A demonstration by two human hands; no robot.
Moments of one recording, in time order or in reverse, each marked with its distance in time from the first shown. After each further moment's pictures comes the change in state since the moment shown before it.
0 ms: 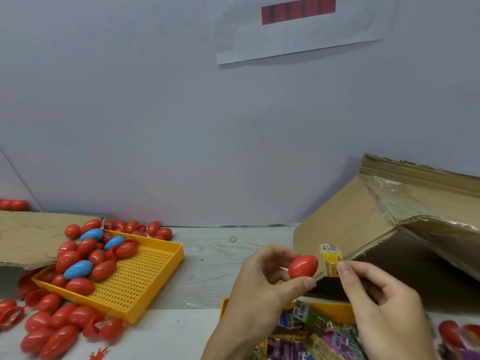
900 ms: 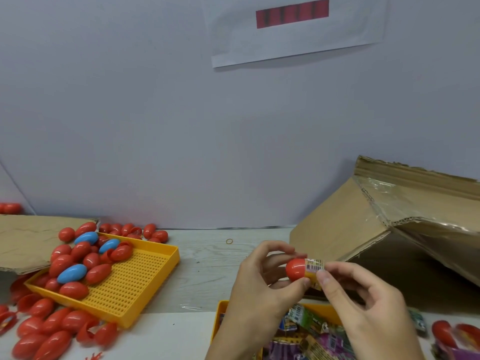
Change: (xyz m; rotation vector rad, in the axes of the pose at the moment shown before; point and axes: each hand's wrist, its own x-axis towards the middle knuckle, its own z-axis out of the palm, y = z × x) left_hand 0.001 0.001 0.008 -0.056 -0.002 0.069; right_hand -0.003 0.000 0.002 -0.016 -0.087 -0.012
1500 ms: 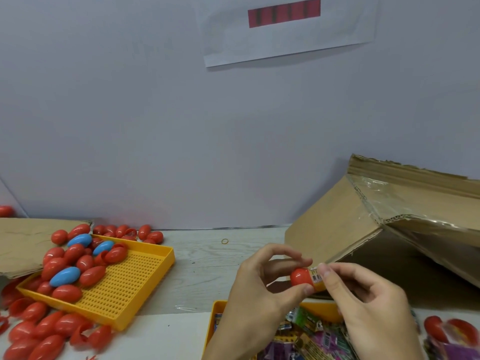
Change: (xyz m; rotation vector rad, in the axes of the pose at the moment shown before) left_hand -0.001 0.000 0.002 0.050 -0.095 0.072; right_hand 0.003 0.001 -0.001 0.056 0.050 -0.004
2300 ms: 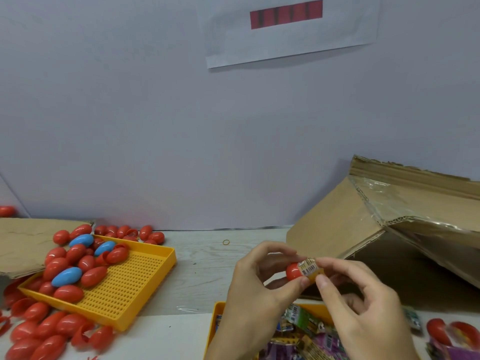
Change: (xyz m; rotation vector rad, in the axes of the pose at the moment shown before) left_hand 0.002 -0.002 0.000 0.002 0.110 0.044; right_hand -0.004 0.002 0.001 -0.172 -0.046 -0.199
